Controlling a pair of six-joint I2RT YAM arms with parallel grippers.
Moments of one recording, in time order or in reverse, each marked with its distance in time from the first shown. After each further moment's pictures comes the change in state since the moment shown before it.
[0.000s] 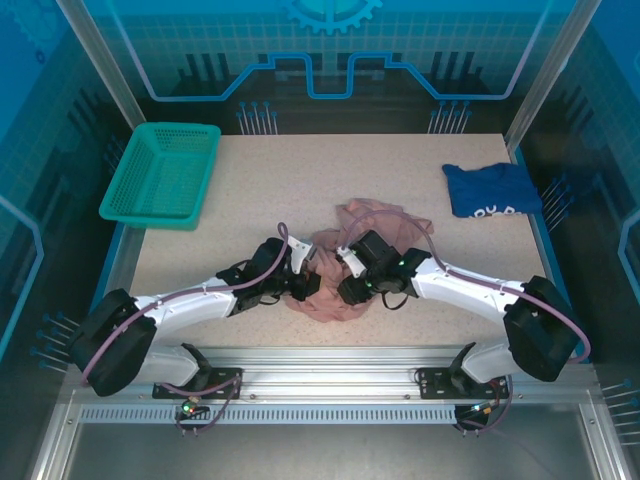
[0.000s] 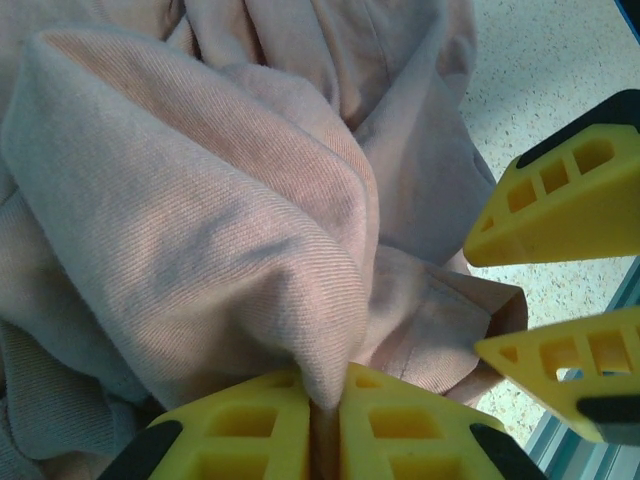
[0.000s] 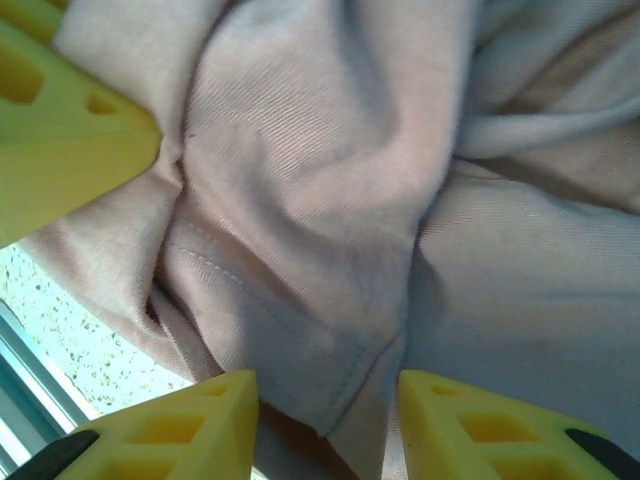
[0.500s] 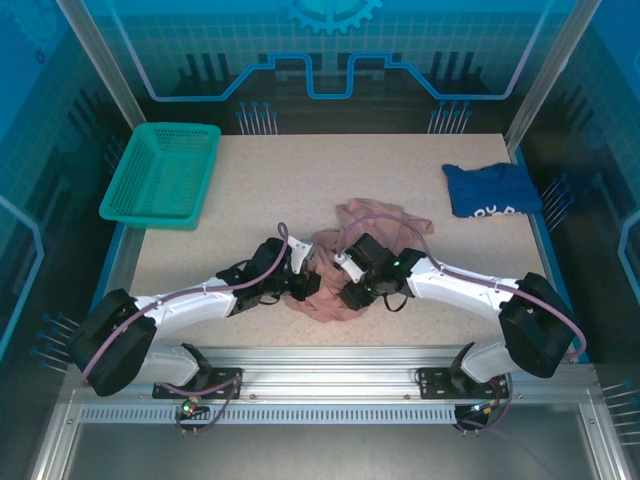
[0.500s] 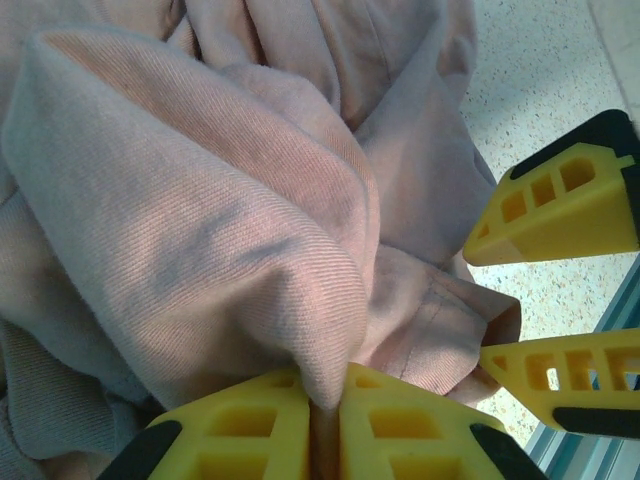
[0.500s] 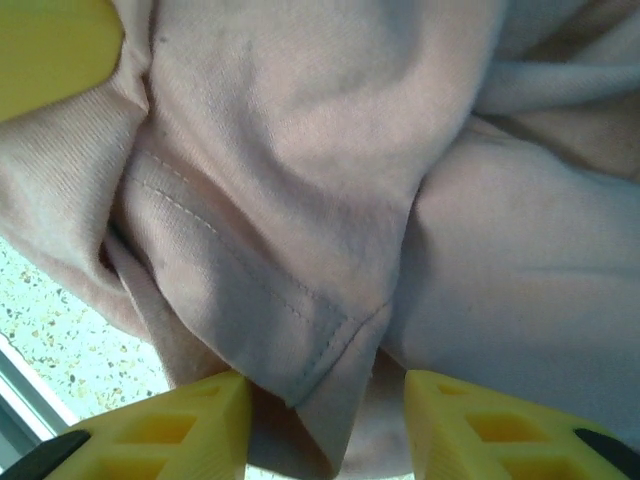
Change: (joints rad) left arm 0.000 0.000 0.000 0.000 0.000 0.000; right arm 0.020 0.037 0.024 -0.062 0.057 -0.078
